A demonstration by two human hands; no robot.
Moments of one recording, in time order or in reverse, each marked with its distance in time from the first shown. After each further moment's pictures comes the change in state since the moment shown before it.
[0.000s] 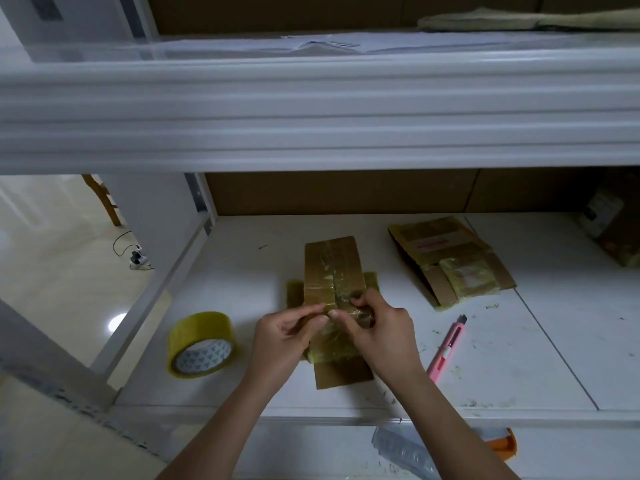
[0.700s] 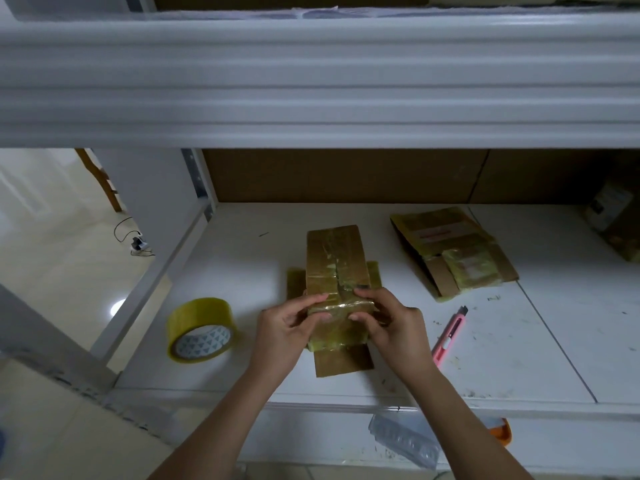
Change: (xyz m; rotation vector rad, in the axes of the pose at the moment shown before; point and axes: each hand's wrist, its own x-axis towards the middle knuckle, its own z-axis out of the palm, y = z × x) left_hand -0.006 -0.005 0.007 0.011 0.031 0.074; right_hand -0.011 0.033 -0.006 0.140 0.005 -0.140
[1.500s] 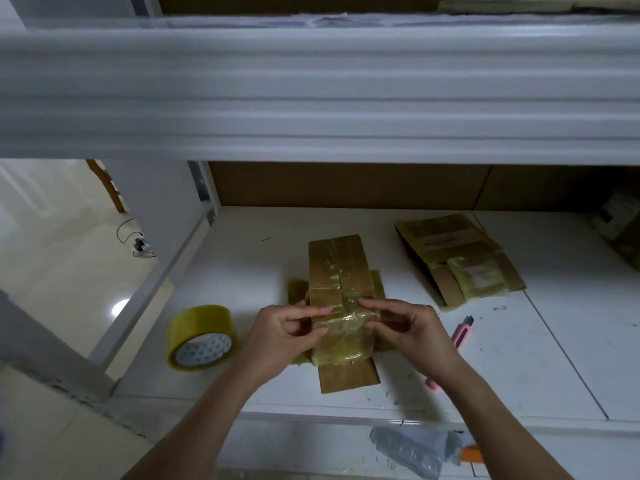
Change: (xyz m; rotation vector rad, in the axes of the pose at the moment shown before) left_hand 0.011 0.014 -0.022 0.111 -0.266 0.000; right_hand 0.019 -0.005 -0.032 0.320 -0.315 0.189
